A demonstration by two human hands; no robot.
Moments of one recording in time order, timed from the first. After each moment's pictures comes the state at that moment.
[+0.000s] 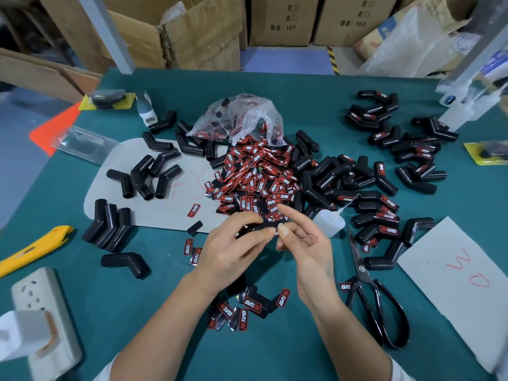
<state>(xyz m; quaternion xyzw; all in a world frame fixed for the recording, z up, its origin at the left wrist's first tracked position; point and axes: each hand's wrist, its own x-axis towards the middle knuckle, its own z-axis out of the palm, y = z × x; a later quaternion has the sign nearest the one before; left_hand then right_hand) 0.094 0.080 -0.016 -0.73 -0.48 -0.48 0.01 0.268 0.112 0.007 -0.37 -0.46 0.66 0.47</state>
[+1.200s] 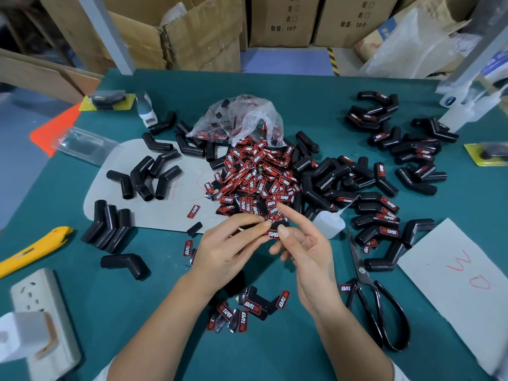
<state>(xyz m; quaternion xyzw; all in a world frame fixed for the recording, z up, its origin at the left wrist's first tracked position) 0.092 0.076 -0.011 -0.71 -0.49 -0.51 -0.03 0.269 0.109 0.013 -0.38 -0.46 0.67 0.44</state>
